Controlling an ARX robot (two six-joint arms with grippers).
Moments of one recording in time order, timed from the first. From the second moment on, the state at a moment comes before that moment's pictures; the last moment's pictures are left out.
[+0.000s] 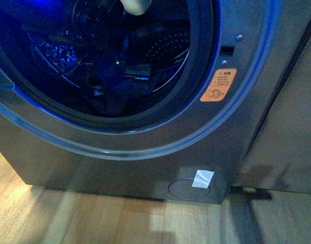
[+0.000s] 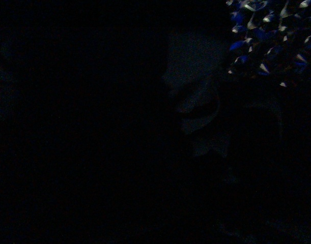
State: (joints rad) left arm -0.22 2.55 1.94 -0.20 -0.10 -0.07; right arm 0.00 0.00 0.01 0.00 0.00 0.00
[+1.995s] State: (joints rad) left arm -0.09 1.31 0.82 0.09 0.40 0.05; right arm 0.00 0.00 0.01 0.00 0.00 0.00
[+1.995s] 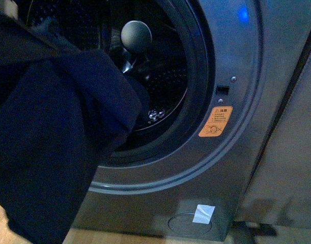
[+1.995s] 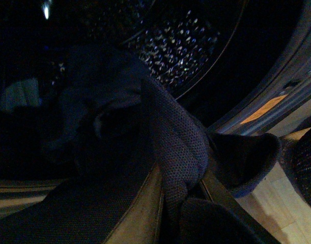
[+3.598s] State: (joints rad) left arm -0.64 1.58 2.07 -0.25 0.33 0.12; right arm 0.00 0.00 0.01 0.00 0.00 0.00
